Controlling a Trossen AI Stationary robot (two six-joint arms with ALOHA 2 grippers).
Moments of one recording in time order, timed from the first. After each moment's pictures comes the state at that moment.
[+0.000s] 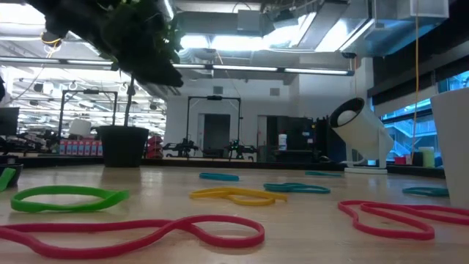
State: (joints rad) left arm -0.02 1.06 0.53 0.05 -0.16 -0.13; right arm 0.87 1.59 1.36 -1.24 0.21 1.66
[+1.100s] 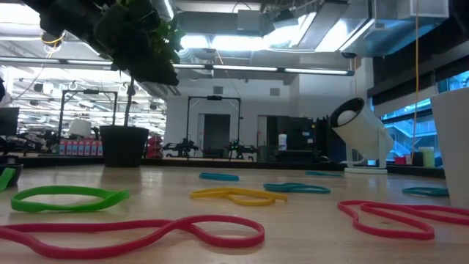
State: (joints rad) left arm -0.02 1.03 0.52 0.02 -0.17 -0.10; right arm 0.81 1.79 1.26 -1.06 0.03 1.77
